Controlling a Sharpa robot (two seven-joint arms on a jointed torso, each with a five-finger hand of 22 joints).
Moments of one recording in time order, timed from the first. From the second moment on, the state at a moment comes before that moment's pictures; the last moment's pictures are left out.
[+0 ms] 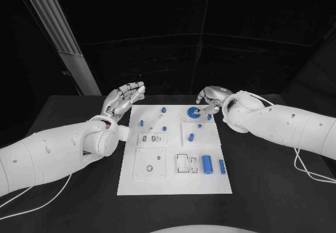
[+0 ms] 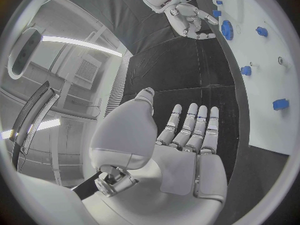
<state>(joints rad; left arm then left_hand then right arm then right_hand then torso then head) 1.27 -0.66 -0.24 1.30 0.02 -0.37 0.68 1.22 0.02 -0.07 0.29 0.38 0.39 0.15 0.44 0.07 0.31 0.26 0.72 0.07 0.13 0.26 0.94 0.06 0.08 0.31 0.29 0.19 0.48 1.24 -0.69 -0.05 1.17 -1.47 -0.34 -0.13 1.35 -0.19 0.07 0.29 0.32 0.81 0.20 0.35 0.13 1.47 0.13 1.57 1.31 1.47 0.06 1.57 1.31 0.01 1.47 0.17 1.57 1.31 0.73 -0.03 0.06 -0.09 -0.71</state>
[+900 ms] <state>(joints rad) 1.27 -0.66 -0.24 1.30 0.02 -0.37 0.68 1.22 0.02 -0.07 0.29 0.38 0.39 0.15 0.44 0.07 0.31 0.26 0.72 0.07 0.13 0.26 0.94 0.06 0.08 0.31 0.29 0.19 0.48 1.23 -0.64 -0.05 1.15 -1.50 -0.25 -0.18 1.43 -0.16 0.10 0.28 0.28 0.83 0.19 0.32 0.12 1.47 0.13 1.57 1.31 1.47 0.06 1.57 1.31 0.01 1.47 0.17 1.57 1.31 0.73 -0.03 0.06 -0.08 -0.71</state>
